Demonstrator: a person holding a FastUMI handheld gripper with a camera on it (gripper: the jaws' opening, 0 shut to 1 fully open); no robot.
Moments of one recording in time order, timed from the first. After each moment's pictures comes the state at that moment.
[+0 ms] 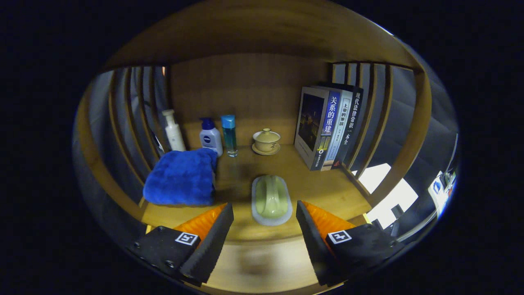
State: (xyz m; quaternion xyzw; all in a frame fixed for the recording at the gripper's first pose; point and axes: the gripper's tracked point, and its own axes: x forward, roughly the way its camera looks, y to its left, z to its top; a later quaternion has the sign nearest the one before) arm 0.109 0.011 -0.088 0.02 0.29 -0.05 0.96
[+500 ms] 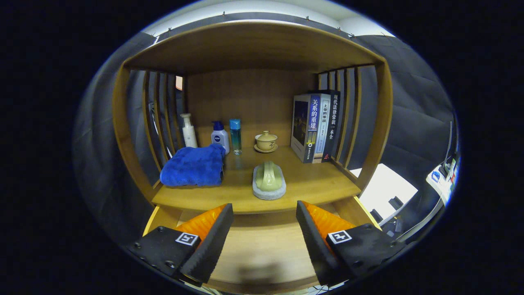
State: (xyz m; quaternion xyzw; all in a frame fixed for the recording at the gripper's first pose) arm 0.019 0.008 -0.093 0.02 0.23 -0.05 0.97
